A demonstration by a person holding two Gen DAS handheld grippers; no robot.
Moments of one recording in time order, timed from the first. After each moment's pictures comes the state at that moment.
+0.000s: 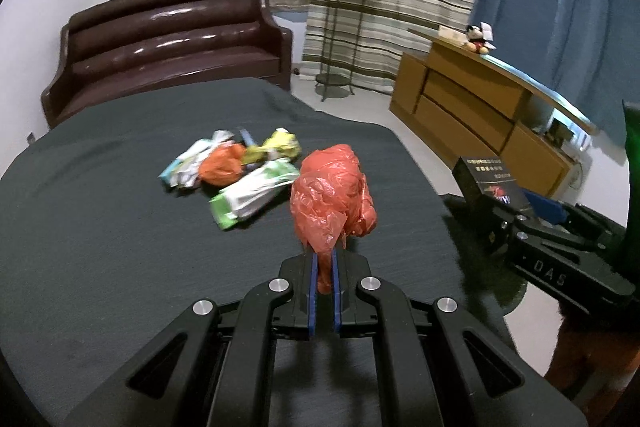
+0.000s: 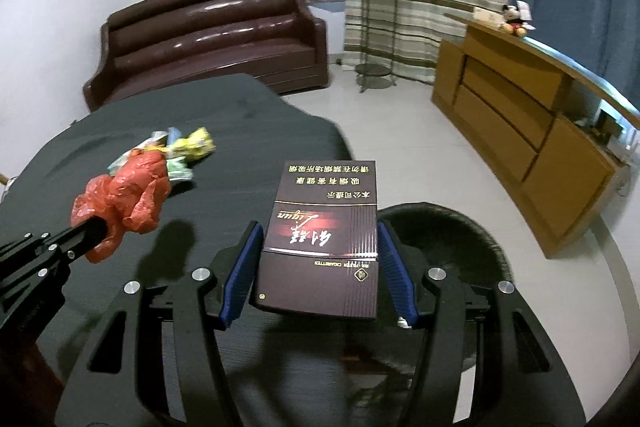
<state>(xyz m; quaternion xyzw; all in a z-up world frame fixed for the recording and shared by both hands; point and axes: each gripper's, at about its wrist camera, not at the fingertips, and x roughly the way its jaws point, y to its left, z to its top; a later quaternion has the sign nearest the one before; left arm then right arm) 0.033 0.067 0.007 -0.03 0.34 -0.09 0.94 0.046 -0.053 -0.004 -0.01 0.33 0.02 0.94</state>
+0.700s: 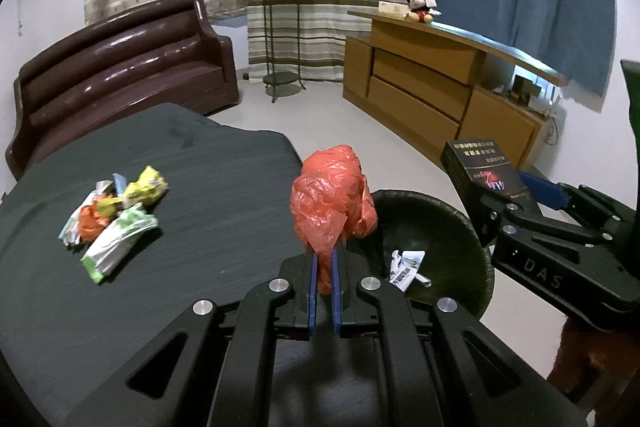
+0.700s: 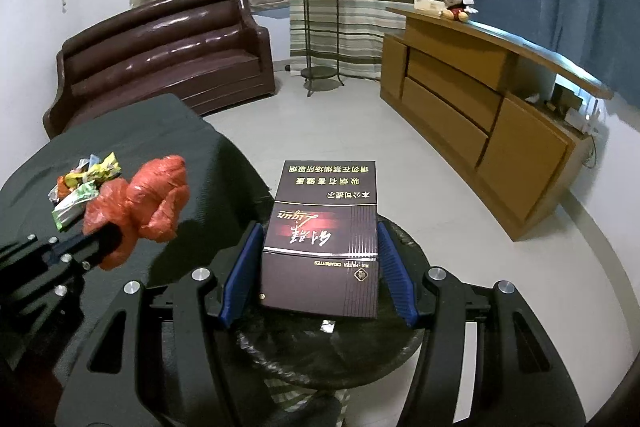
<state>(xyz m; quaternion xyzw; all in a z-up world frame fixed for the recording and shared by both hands) 0.064 -0.053 0.002 0.04 0.34 -0.15 0.93 0.052 -0.147 -0.008 0.03 0.32 -0.05 0.94</state>
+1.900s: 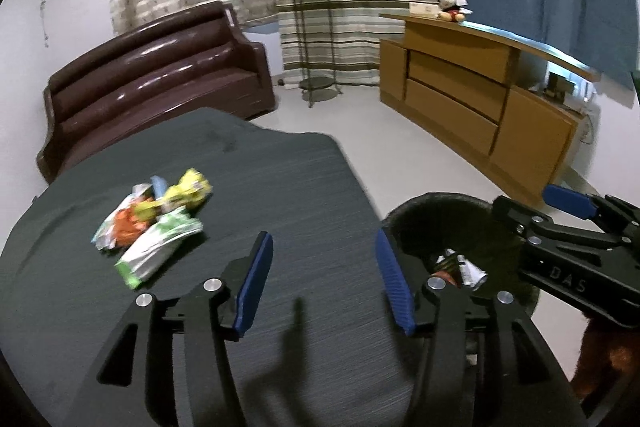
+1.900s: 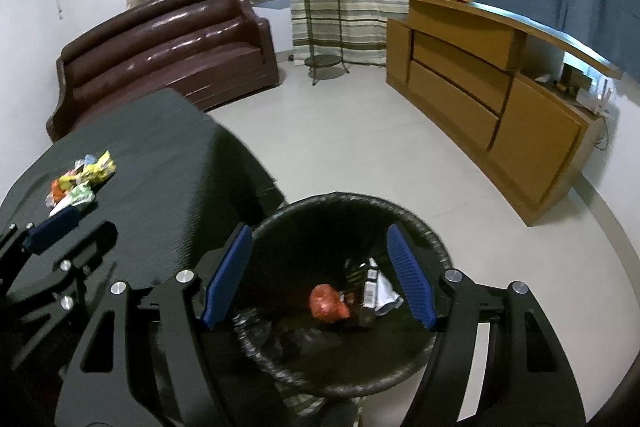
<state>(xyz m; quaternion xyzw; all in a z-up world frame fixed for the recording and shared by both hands) 0.067 -0.026 -0.005 0.07 0.33 -0.07 0.94 0.065 -0.137 -0.029 0.04 0.35 -0.02 0.94</state>
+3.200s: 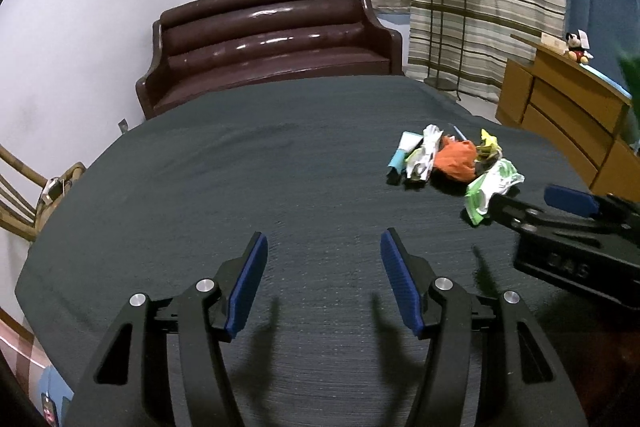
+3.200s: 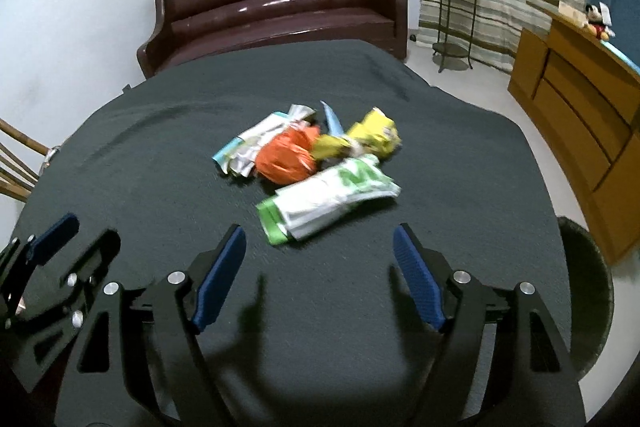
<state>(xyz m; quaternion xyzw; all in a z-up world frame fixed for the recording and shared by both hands) 0.023 0.215 -0.013 -0.01 0.34 0.10 0.94 0.101 0.135 -0.027 -0.03 0.39 0.14 0.91</state>
